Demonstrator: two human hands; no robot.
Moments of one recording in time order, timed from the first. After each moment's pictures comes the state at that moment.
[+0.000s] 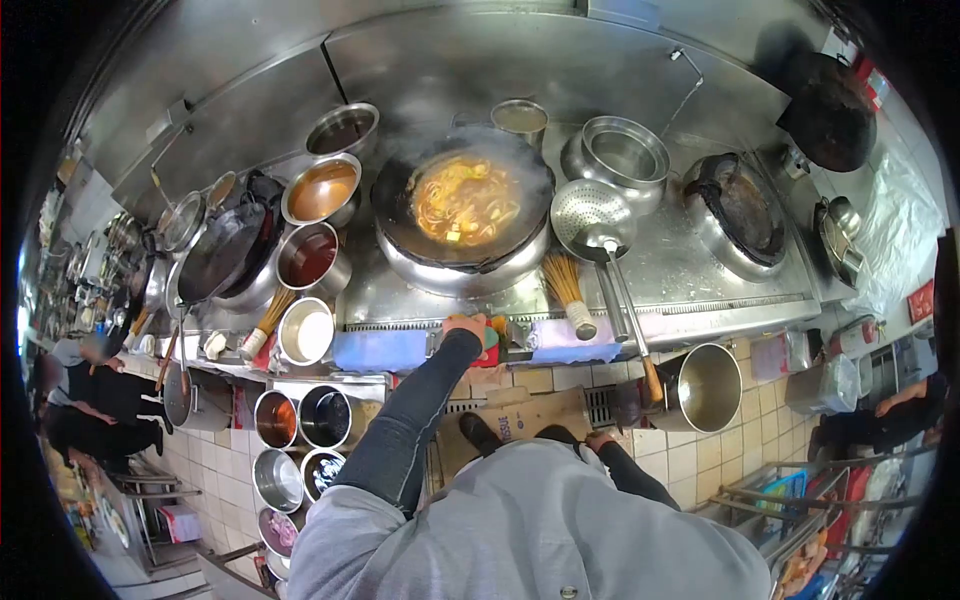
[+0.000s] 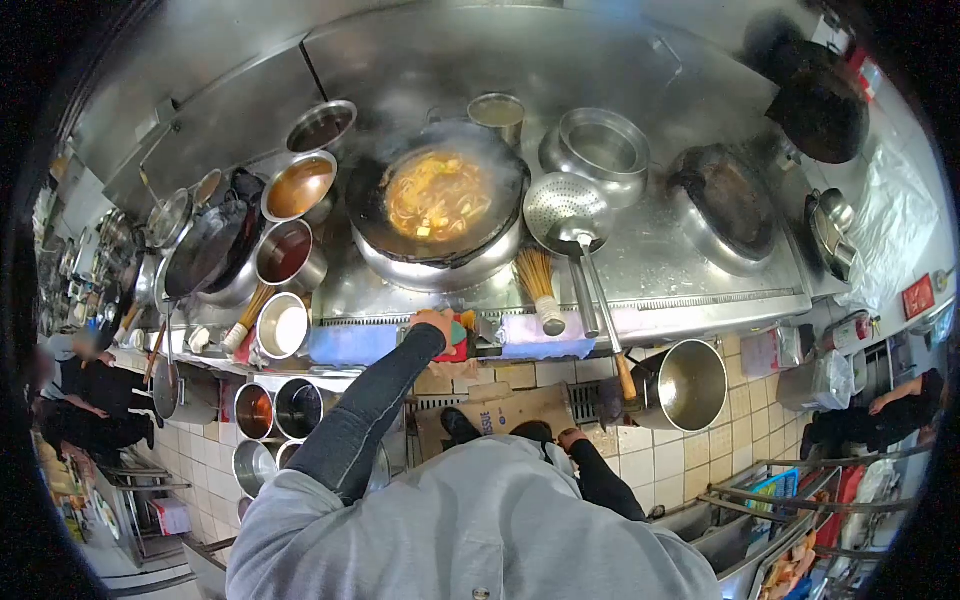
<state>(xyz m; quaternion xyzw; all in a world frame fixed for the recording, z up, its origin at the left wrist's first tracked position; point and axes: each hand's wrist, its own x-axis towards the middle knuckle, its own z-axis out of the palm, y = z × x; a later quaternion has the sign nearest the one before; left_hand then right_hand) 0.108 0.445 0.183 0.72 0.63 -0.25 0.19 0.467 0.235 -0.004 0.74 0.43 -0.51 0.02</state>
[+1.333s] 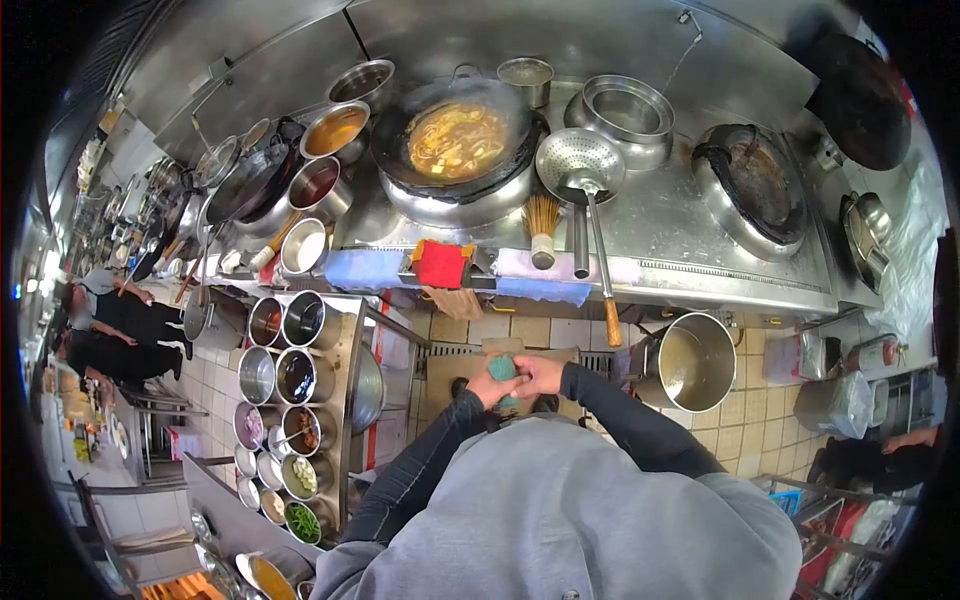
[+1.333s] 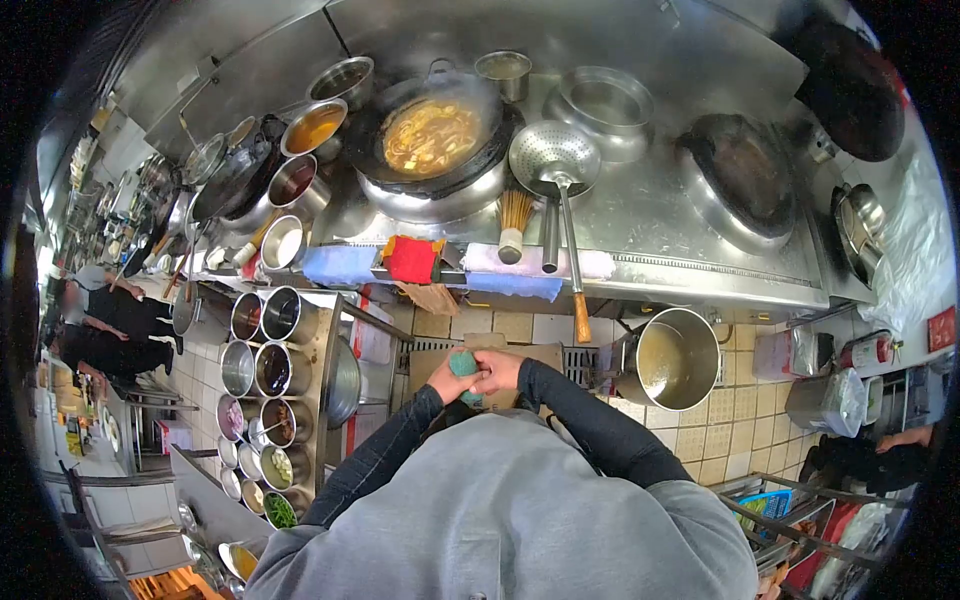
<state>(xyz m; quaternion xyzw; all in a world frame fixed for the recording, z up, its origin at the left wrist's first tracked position) 0.277 0.196 0.167 0.49 0.62 0.32 0.52 0.436 0.279 0.153 0.17 0.57 -0.80 -0.02</state>
